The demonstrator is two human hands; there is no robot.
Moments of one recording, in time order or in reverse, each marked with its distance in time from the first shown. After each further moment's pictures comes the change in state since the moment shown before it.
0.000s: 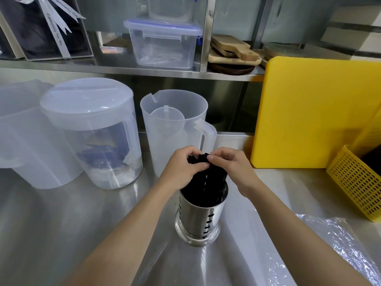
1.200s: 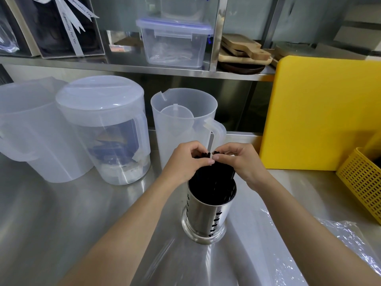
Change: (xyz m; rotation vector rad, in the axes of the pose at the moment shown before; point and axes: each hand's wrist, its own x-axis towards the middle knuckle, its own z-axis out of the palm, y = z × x) left_hand -0.001 0.007 -0.014 0.052 0.009 -0.002; right_hand 0.004 -0.017 0.002 -0.160 0.005 -0.012
